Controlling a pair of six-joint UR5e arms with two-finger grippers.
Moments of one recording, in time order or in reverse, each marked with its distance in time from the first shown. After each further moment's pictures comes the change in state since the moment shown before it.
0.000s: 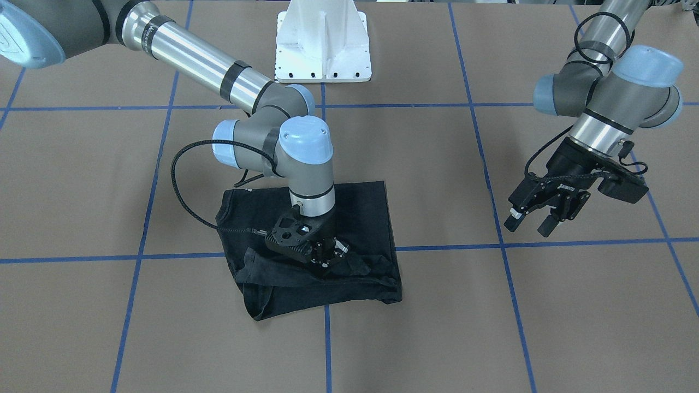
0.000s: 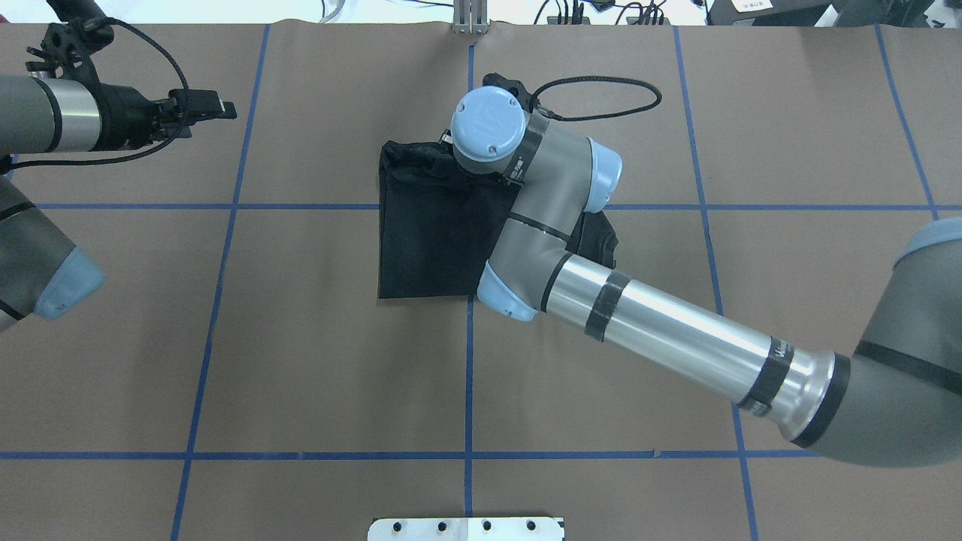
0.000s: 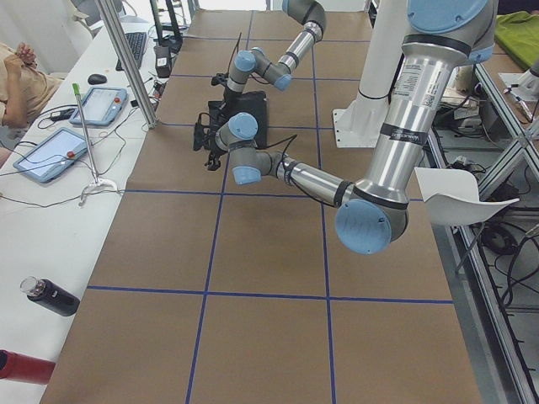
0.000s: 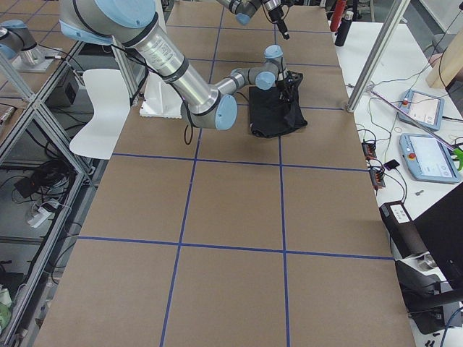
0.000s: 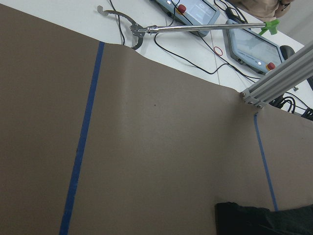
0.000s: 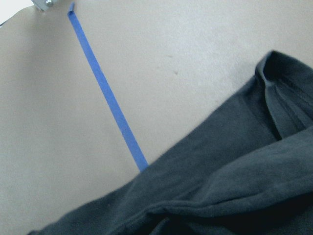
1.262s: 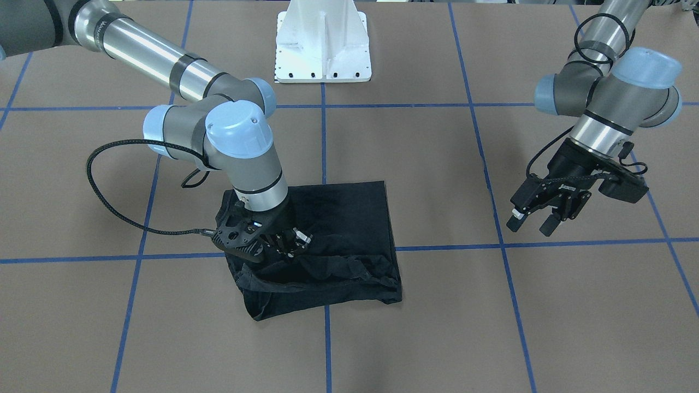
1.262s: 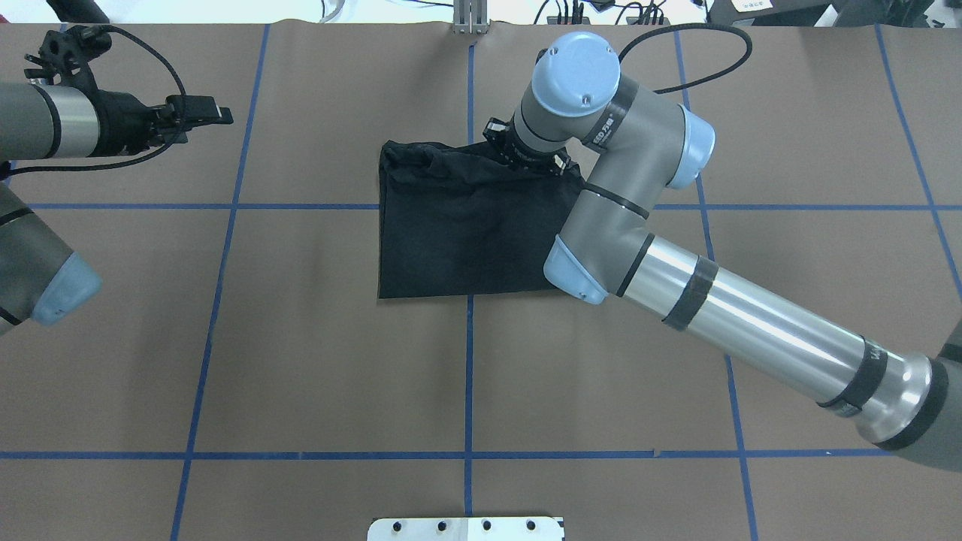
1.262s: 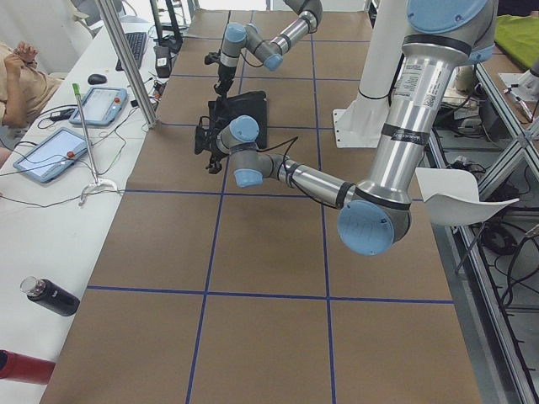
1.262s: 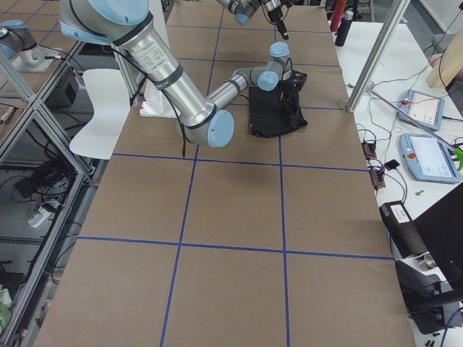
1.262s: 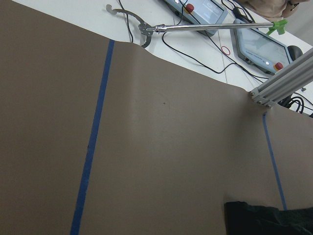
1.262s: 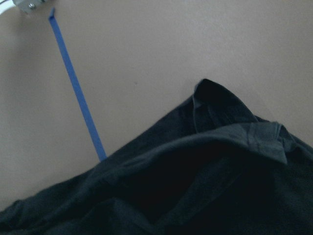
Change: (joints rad) left arm 0.006 0.013 0.001 -0.001 0.009 -0.003; right arm 0.039 -0.226 0.364 -0.133 0.193 -0.077
